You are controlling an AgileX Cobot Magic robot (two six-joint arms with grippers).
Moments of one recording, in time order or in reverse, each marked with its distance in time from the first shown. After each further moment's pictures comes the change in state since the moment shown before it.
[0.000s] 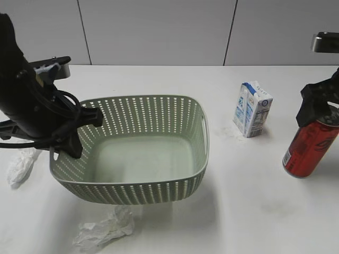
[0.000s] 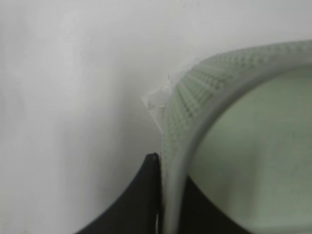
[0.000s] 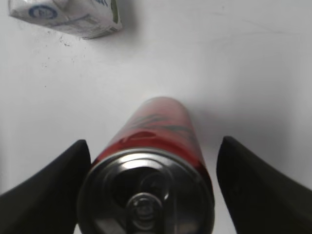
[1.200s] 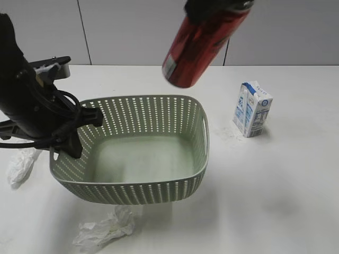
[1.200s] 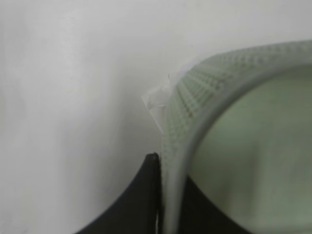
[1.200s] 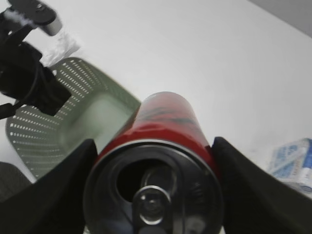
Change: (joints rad) left arm 0.000 0.000 0.000 -0.001 0.000 0.000; right arm 0.558 -0.147 -0.469 0.035 0.189 -0.035
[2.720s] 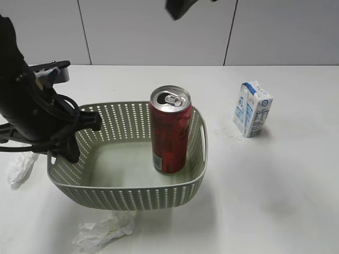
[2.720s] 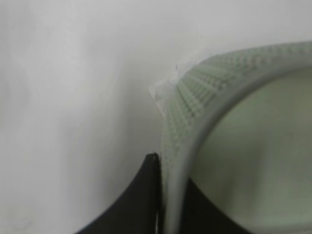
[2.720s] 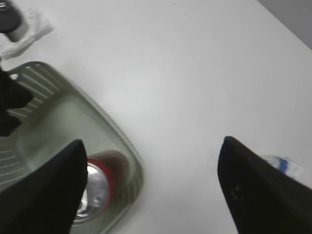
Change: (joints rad) left arm 0.000 0.005 0.006 0.005 0.019 -0.004; right arm 0.028 0.282 -0.353 -0.115 0.200 -0.015
